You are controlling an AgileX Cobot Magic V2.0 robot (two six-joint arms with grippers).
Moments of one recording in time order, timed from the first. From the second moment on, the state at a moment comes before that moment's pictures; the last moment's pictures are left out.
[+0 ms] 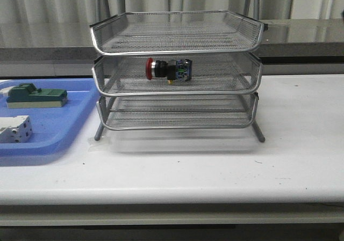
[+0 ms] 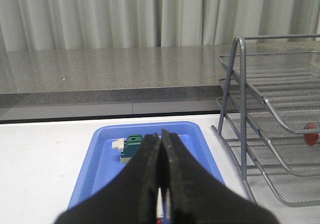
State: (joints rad) left arm 0.01 0.22 -0.25 -0.75 0.14 0.69; right arm 0.28 0.89 -0.64 0.18 0.37 -0.11
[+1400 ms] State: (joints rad) left arm 0.01 0.22 -0.25 -0.75 0.14 0.69; right arm 0.13 0.27 -0.43 0.10 0.54 -0.11
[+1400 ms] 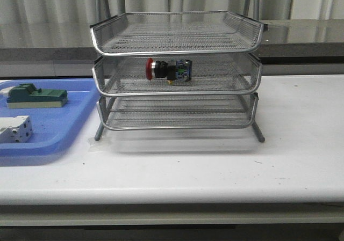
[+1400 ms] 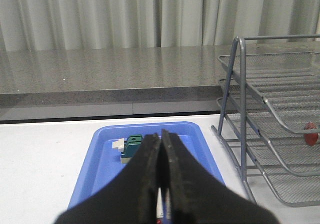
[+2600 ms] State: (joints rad) left arm 0.01 0.22 -0.25 -0.75 0.14 0.69; right arm 0.04 -0.01 0.03 -0.04 0.14 0.01
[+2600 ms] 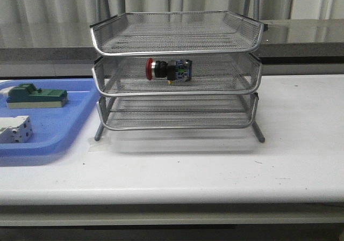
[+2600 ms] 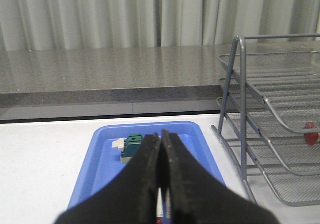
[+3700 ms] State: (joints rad) left arm 0.01 0.22 -0.25 -0.75 0.13 0.69; right arm 0.04 -0.01 0.03 -0.04 0.14 0.01
